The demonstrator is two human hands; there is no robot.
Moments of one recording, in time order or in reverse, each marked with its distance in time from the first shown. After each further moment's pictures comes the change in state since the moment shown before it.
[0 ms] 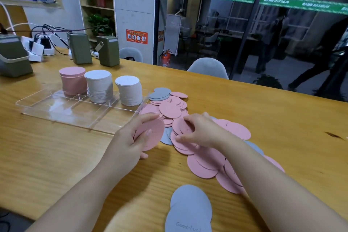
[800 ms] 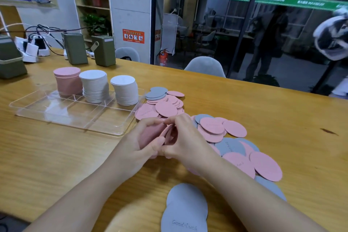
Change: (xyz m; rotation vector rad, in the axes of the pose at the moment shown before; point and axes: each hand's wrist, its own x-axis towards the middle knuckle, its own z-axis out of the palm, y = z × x) left_hand -0.004 -0.001 0.013 -0.142 -0.183 0.008; right_hand -0.043 -0.040 0.024 0.436 0.237 -0.186
